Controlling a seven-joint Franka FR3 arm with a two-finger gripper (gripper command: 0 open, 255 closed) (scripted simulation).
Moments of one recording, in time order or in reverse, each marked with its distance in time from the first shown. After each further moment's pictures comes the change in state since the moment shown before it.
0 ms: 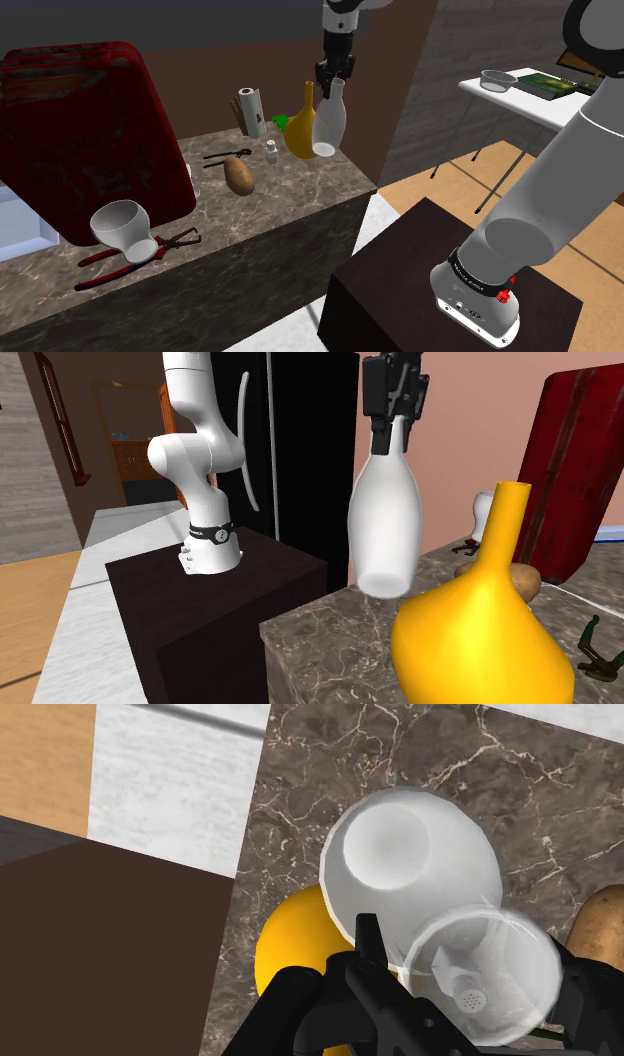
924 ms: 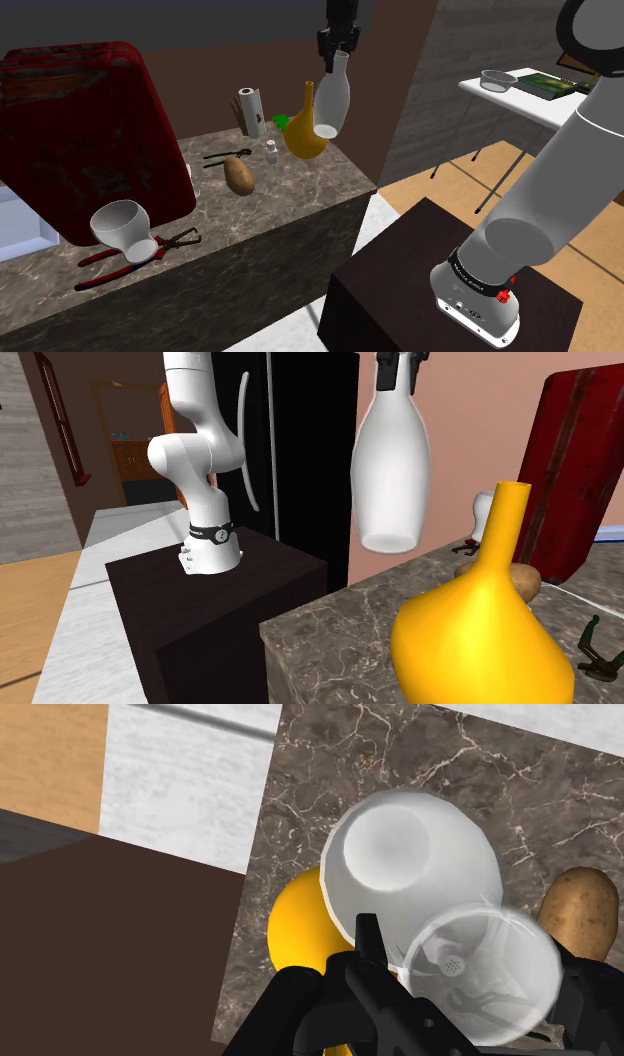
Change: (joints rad) arm 0.000 0.018 0.000 0.211 0.000 -0.193 -0.002
